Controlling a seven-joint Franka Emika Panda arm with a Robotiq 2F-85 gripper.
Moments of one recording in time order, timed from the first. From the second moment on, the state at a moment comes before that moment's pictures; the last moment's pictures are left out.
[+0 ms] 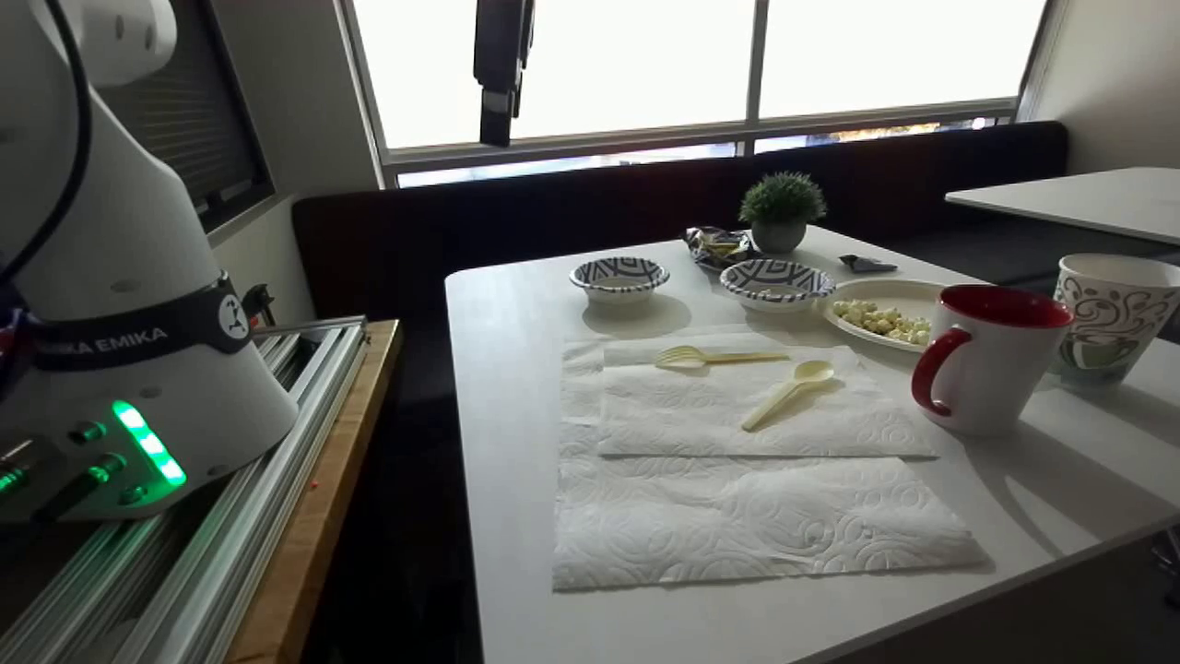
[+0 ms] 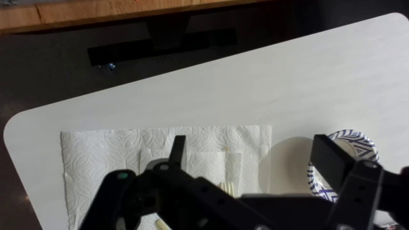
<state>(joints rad) -0.01 -0.61 -0.05 -2.72 0.14 1.91 0.04</state>
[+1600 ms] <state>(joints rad) -0.02 0.37 0.00 -2.11 0.18 2.12 0.15</state>
